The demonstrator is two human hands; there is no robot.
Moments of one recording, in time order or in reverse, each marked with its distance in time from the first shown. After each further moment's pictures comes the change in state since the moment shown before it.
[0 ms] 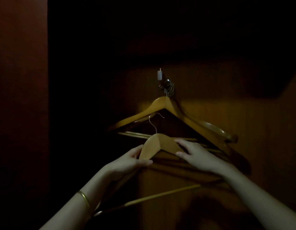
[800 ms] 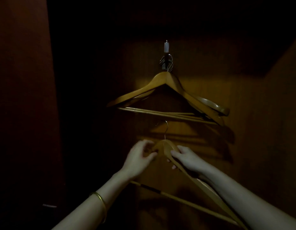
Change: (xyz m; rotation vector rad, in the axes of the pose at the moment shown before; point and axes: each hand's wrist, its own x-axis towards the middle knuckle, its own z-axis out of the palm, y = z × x) left_hand -0.028 -0.060 0.039 0.463 0.302 0.202; right_hand -0.045 -0.024 0.084 0.563 -0.051 0.393
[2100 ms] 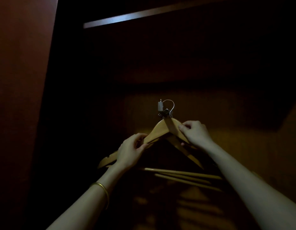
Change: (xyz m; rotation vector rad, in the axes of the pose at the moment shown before) left_hand 0.171 0.034 -0.078 0.117 0.417 0.206; right_hand 0.097 -0.148 -0.137 -0.244 0.554 -0.432
